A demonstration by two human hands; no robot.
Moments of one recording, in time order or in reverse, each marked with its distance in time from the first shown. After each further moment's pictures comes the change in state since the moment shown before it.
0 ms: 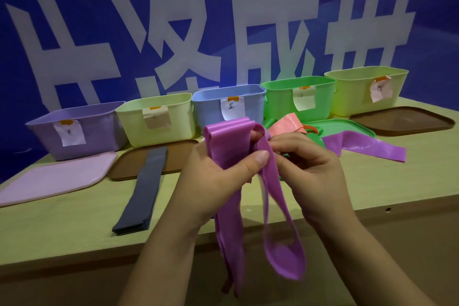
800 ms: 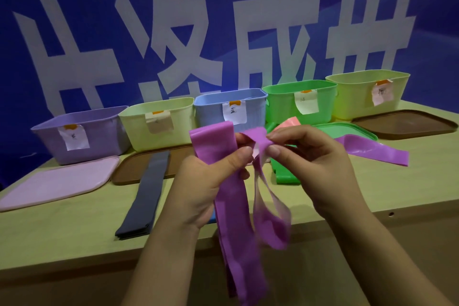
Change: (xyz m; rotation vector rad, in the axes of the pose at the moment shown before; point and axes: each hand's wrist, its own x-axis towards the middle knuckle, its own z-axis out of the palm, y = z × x) left_hand 0.006 -0.006 0.000 -0.392 0.124 -0.183; right_hand 0.016 -0.005 -0.009 0.037 -0.016 0.062
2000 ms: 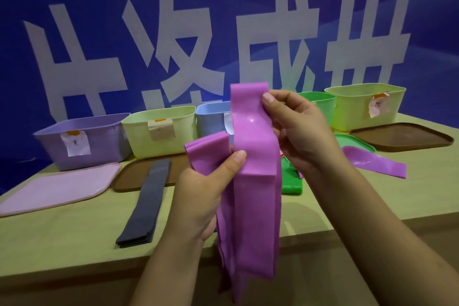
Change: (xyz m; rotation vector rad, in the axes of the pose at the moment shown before) left_hand -0.005 -0.003 0.001 -0.046 0.216 0.017; right_hand 0.061 -0.028 0.027 0.344 0.101 0.327
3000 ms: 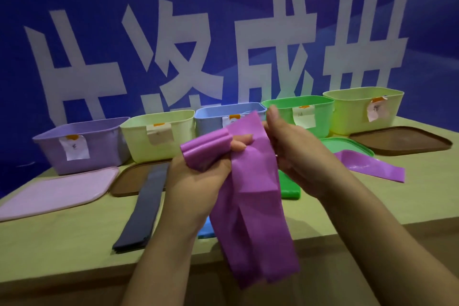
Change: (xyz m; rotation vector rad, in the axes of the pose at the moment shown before) left_hand 0.008 0.012 0.001 0.145 -0.160 0.330; right_hand -0.014 0.003 -0.018 -0.408 -0.313 0.200
